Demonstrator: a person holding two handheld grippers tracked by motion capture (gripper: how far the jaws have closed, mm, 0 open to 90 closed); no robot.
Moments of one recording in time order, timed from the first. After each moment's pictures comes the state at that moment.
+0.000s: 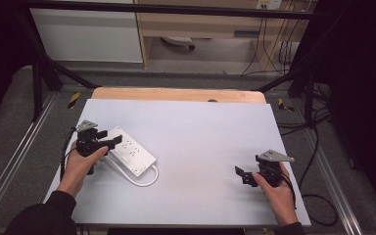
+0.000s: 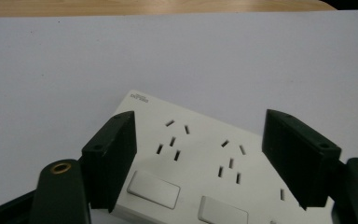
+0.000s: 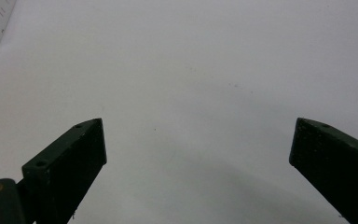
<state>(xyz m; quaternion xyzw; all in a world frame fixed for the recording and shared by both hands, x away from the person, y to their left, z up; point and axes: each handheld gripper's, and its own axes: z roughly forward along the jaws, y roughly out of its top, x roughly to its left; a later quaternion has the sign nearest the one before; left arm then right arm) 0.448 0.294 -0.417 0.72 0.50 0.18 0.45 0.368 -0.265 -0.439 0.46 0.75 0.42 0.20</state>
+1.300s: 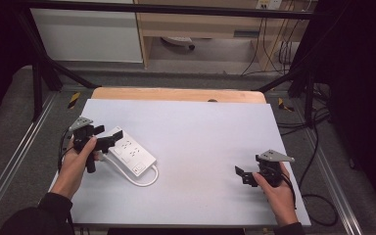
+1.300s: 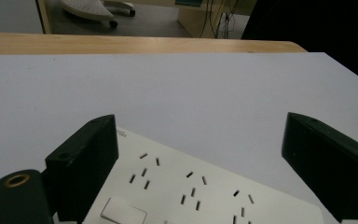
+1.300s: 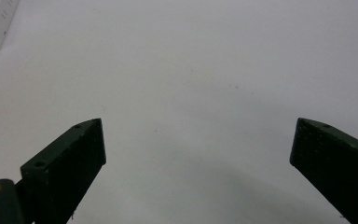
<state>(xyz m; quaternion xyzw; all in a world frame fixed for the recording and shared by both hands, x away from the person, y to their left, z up) 0.433 0.289 -0.388 0.68 0.49 0.19 0.50 0.368 -0.265 -0.438 0.46 0.75 0.43 0.20</state>
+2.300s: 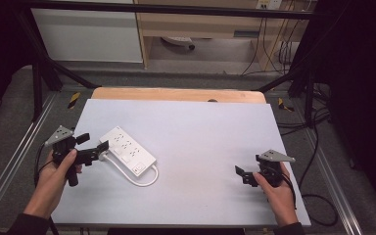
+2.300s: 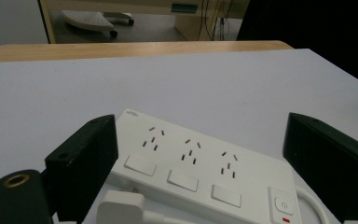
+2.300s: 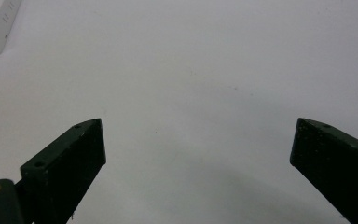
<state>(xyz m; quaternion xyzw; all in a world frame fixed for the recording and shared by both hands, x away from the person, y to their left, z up) 0.380 0.319 -0.372 0.69 0.47 0.21 0.51 0.368 -0.266 -0.438 0.47 0.75 0.43 0.20</state>
